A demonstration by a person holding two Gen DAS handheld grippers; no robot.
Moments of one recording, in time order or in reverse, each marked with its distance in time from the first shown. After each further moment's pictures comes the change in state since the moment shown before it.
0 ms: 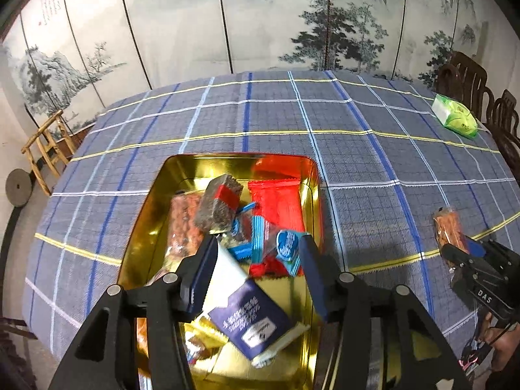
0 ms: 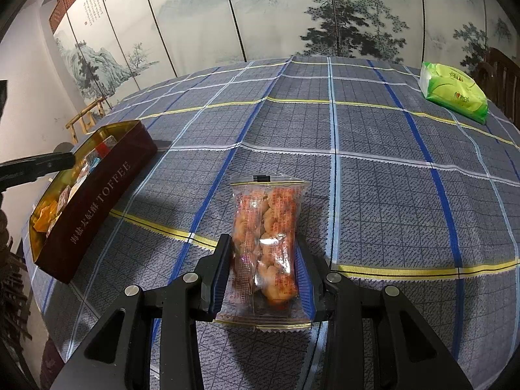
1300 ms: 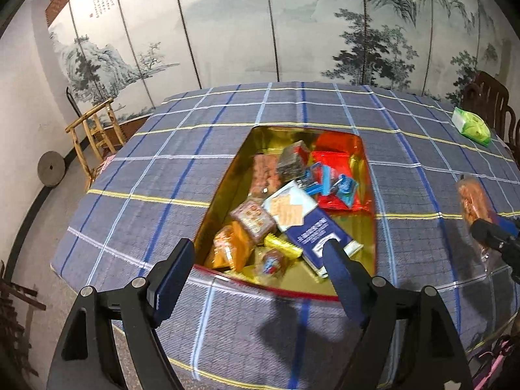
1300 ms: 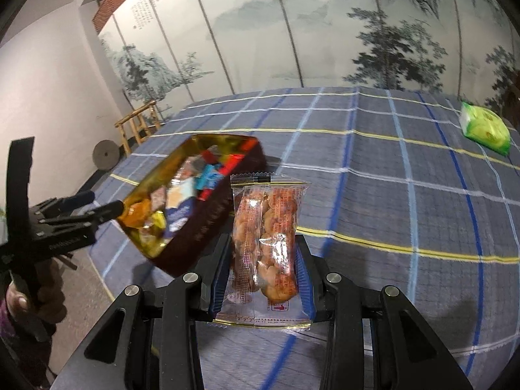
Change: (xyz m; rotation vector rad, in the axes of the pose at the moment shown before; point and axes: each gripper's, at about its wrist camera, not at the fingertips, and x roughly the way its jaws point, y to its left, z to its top) left arm -0.074 0.051 -0.083 -0.102 -0.076 0.141; right arm -0.079 0.103 -0.005 -0.076 -0.058 0.181
